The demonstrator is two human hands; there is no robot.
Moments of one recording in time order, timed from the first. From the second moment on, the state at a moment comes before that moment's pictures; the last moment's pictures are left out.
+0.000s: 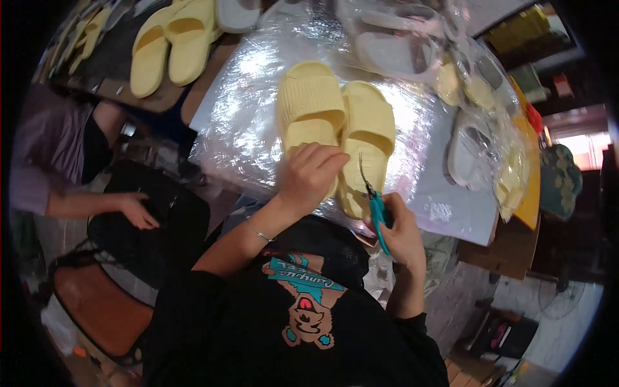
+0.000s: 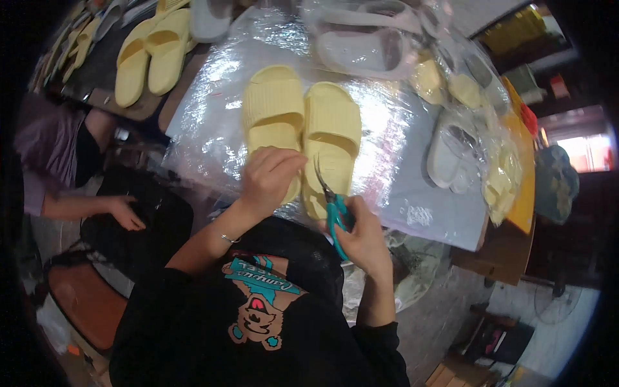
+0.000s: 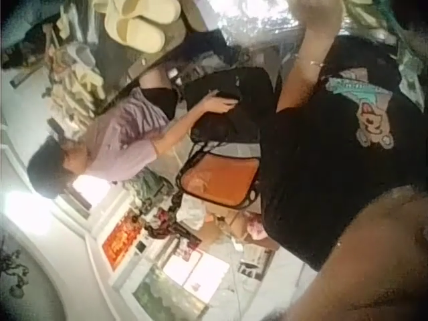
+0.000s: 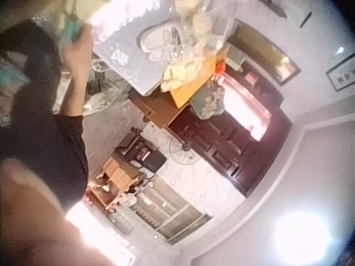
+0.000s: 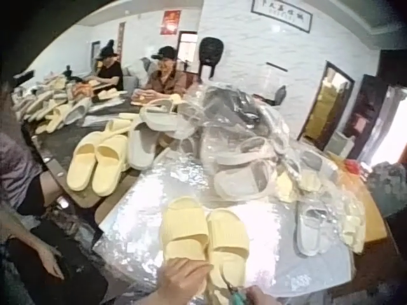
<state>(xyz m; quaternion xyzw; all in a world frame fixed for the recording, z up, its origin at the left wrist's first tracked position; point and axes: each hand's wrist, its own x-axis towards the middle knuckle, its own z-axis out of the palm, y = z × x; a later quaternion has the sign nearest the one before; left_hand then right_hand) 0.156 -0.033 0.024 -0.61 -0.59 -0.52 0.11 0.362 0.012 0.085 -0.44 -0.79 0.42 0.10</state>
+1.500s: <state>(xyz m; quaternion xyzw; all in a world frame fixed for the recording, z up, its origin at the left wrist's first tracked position) 0.169 -0.057 0.027 -0.64 -0.52 -0.56 0.10 0.286 0.036 0.067 -0.35 -0.59 0.69 0.25</state>
